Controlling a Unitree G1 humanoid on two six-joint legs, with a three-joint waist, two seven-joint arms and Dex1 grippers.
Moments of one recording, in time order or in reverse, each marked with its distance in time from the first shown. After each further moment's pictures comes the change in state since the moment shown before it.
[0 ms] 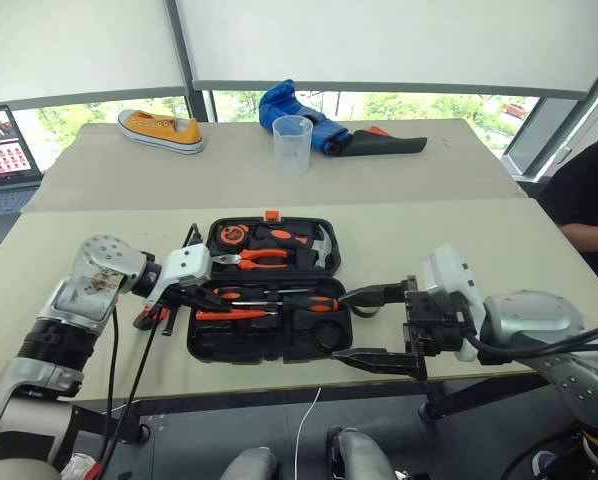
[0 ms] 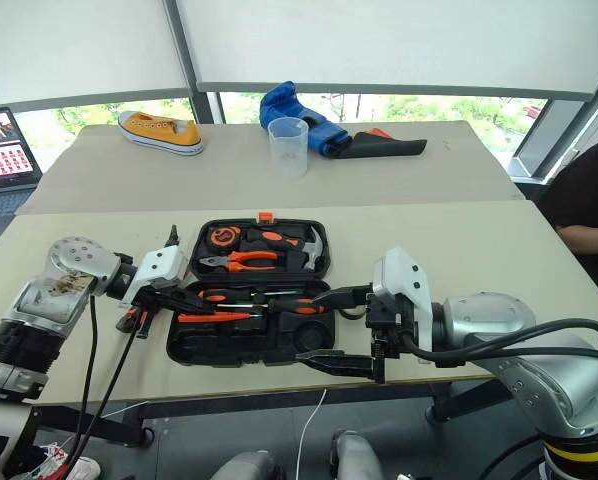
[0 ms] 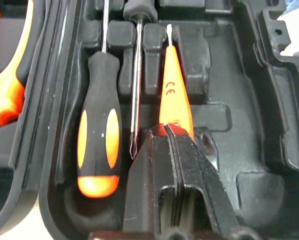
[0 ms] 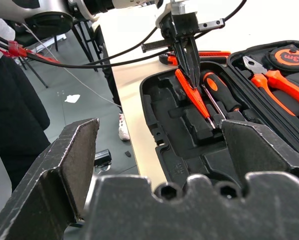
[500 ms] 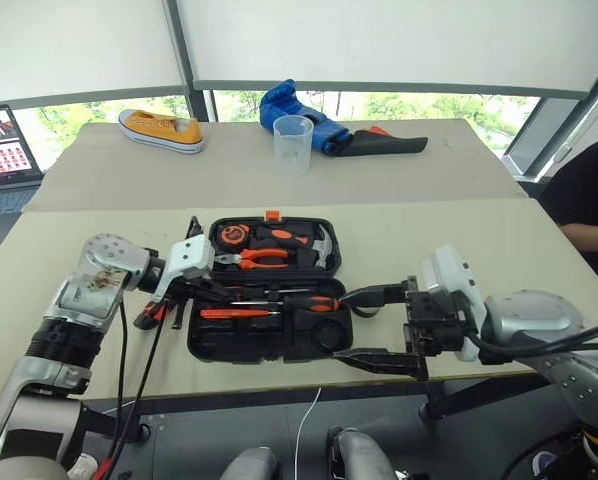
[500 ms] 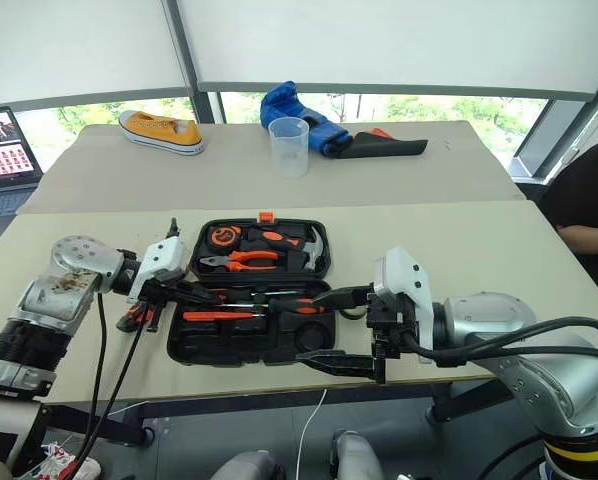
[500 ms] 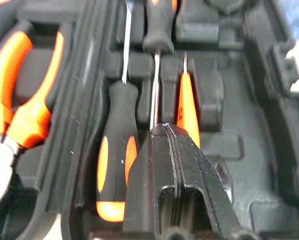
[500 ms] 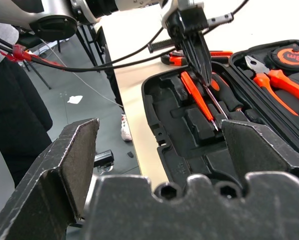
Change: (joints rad) left arm -0.011 -0.032 0.049 -0.024 -0.066 0.071 0.028; right arm 0.000 -0.003 -0.001 0.011 0.005 0.000 0.011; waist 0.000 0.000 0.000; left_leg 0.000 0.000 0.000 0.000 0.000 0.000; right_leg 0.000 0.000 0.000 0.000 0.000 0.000
